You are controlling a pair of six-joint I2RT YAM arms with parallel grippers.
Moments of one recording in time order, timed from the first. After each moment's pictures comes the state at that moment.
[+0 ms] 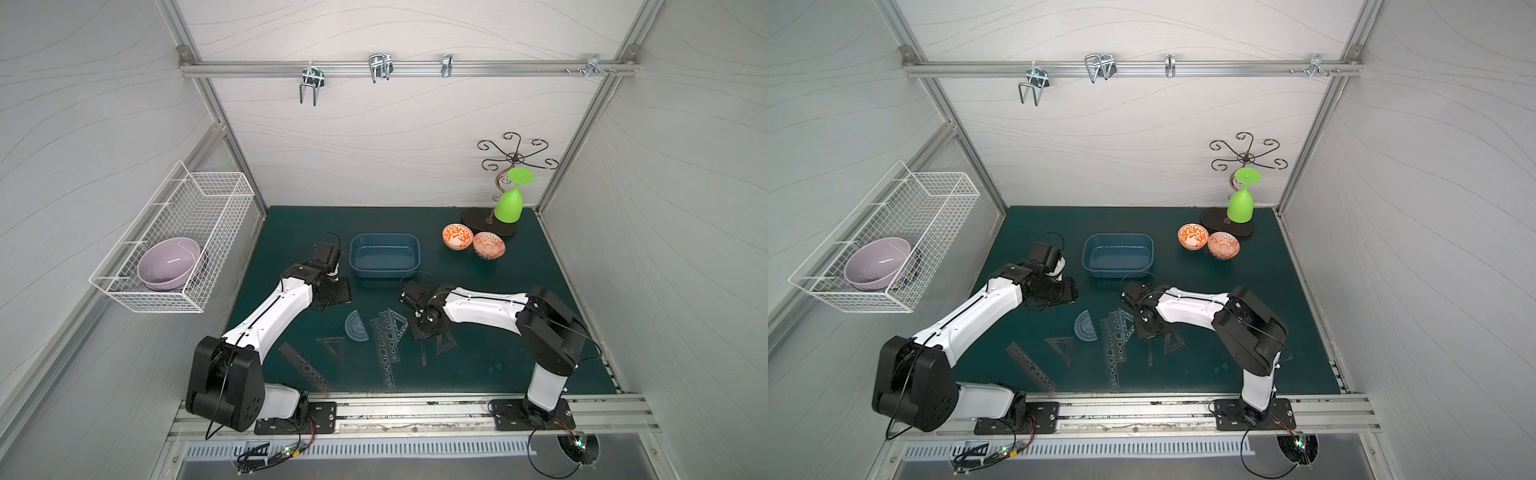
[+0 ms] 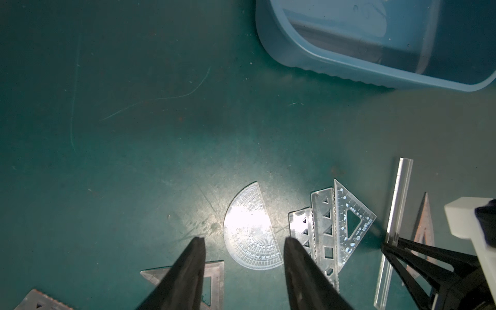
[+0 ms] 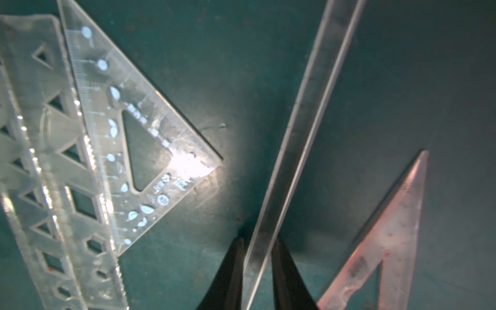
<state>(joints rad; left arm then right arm) -0.27 1.37 0.99 -0.80 0.08 -0.43 0.98 1.81 1.12 -0.69 0.02 0.61</state>
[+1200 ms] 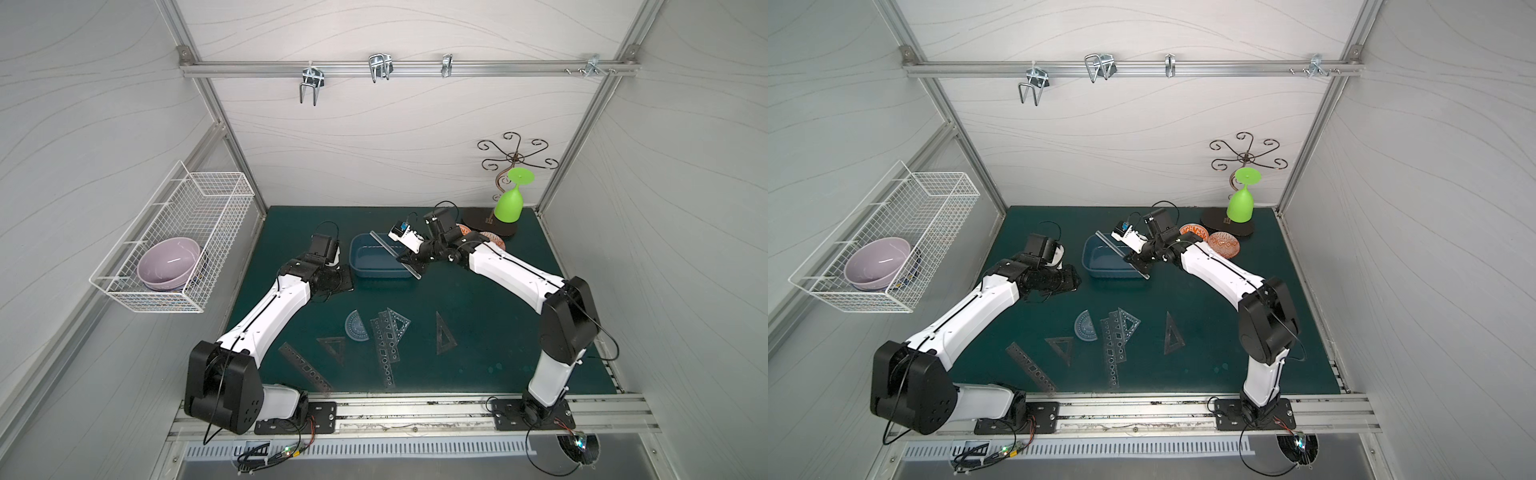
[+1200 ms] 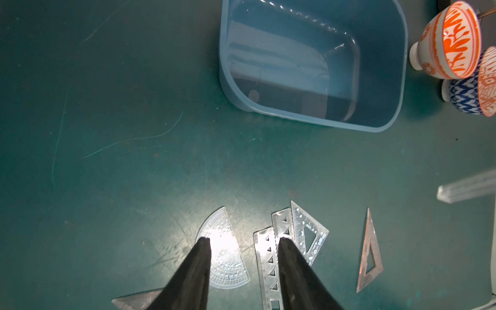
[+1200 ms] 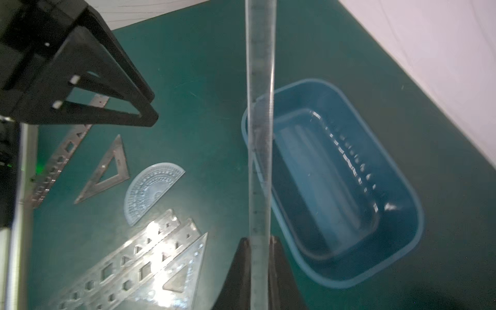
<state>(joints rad) -0.26 1.36 1.05 -0.73 0.14 -0.48 0.66 1.84 1.56 -0.46 -0.43 -0.45</state>
